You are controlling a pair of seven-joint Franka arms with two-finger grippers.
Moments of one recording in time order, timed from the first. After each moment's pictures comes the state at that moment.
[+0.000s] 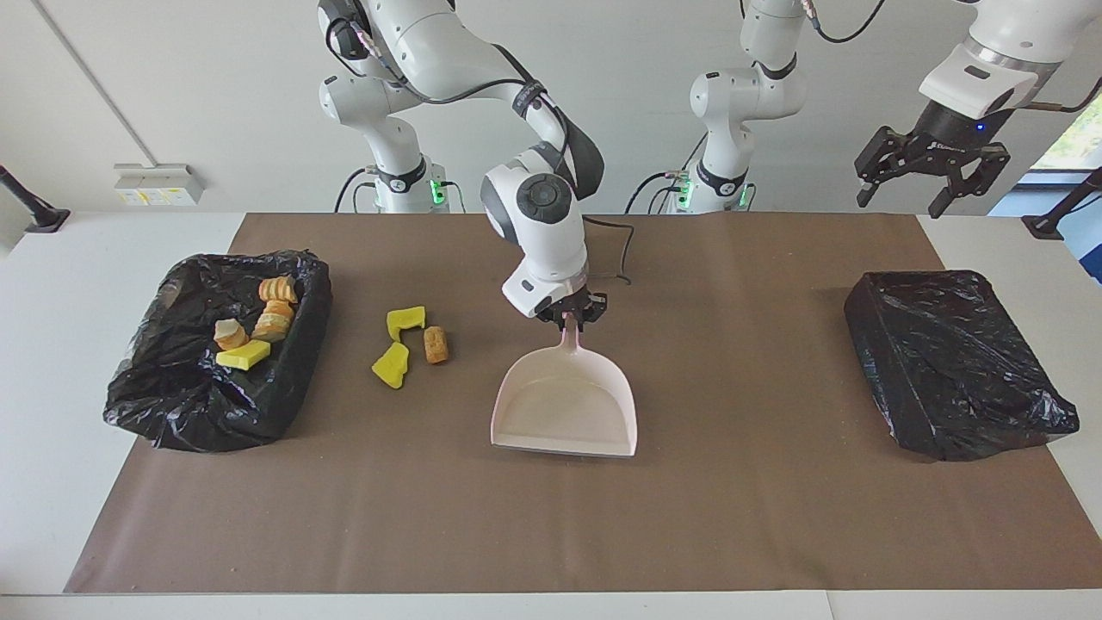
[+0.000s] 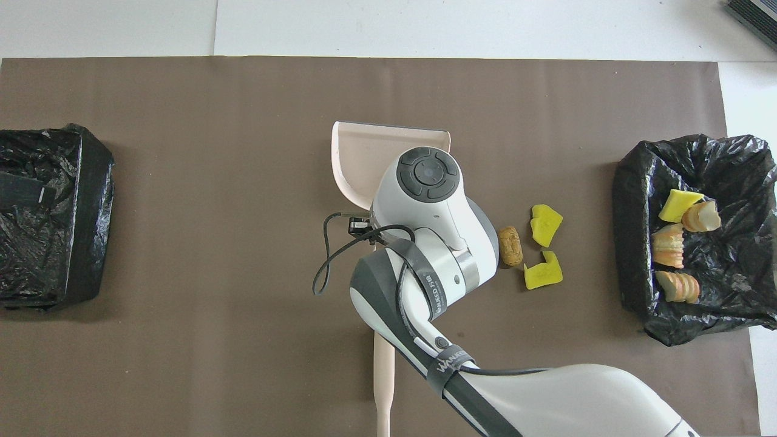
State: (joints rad) left arm 0.00 -0.01 -0.04 -1.42 -0.05 1.47 0.21; right arm 0.50 0.45 0.09 -1.63 0.16 2.06 0.62
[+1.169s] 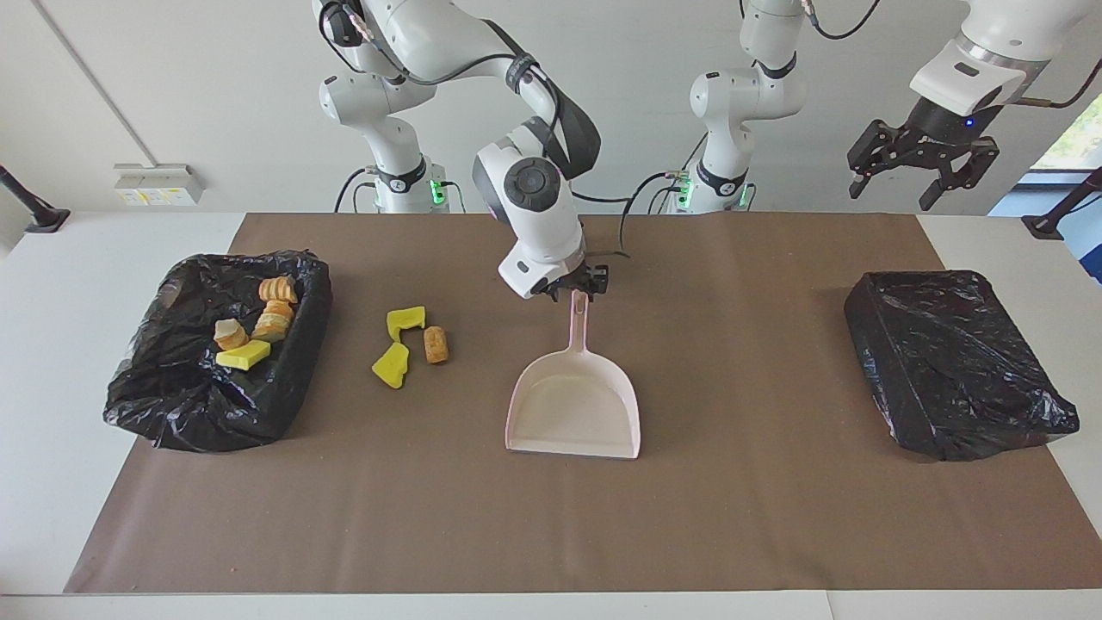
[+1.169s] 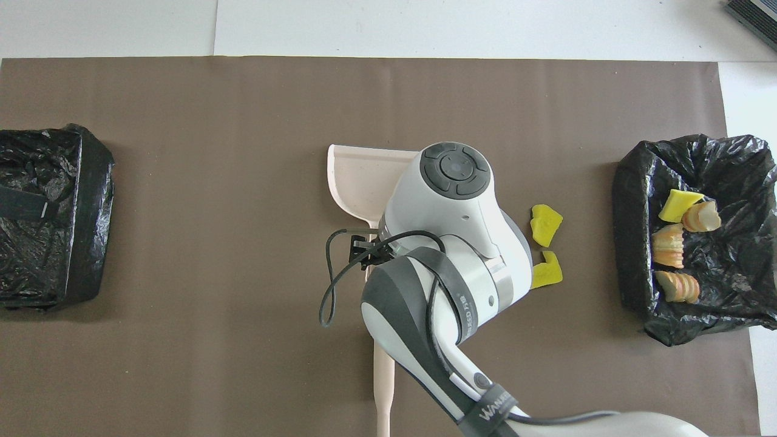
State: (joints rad) left arm 0.00 -0.02 -0.05 -1.44 -0.05 1.44 0.21; right arm 0.49 0.27 0.09 -1.68 0.27 1.85 0.58
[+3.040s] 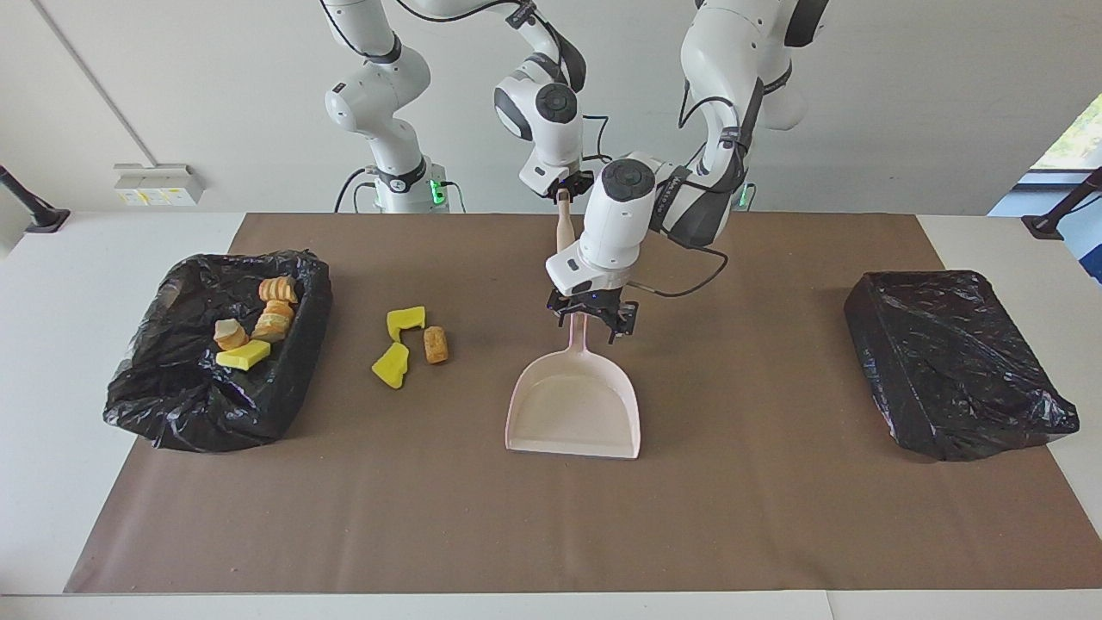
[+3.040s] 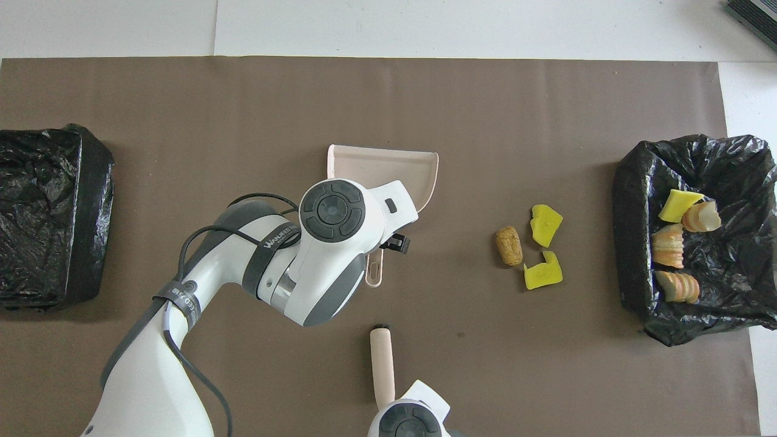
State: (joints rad) left arm -0.60 0.33 -0.07 -1.81 -0.04 2.23 -0.26; right arm 0.89 -0.12 0.09 -2.44 0.41 2.10 0.66
